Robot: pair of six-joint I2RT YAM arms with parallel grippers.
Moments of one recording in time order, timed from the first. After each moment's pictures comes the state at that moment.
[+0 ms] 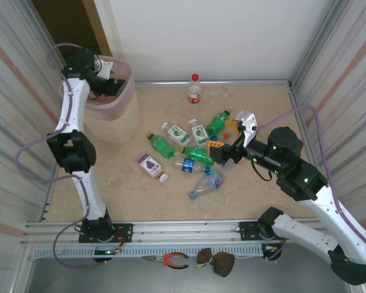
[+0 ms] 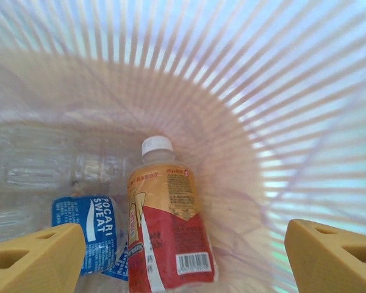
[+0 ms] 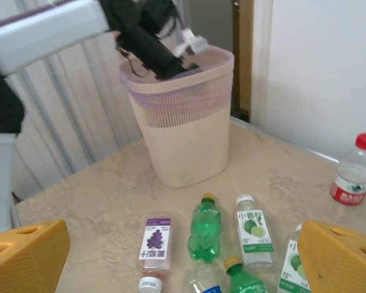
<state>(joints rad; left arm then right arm) 0.06 2.05 2.22 -1.13 0.39 0.12 0.70 0.77 1.07 -0.44 -0.16 0.12</state>
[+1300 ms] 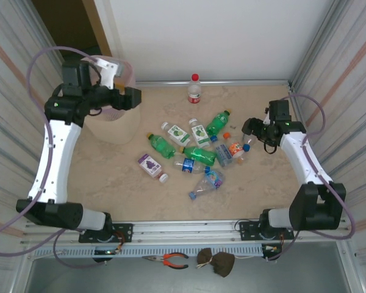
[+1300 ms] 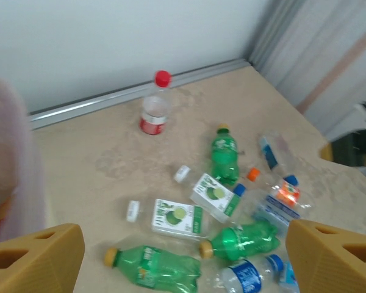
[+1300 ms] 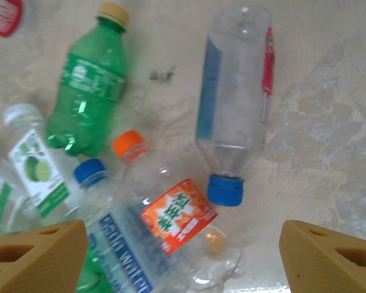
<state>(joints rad) -0.16 1.38 1.72 -0.89 0.53 0.04 0.02 1.36 1.09 -0.72 -0.12 0.44</state>
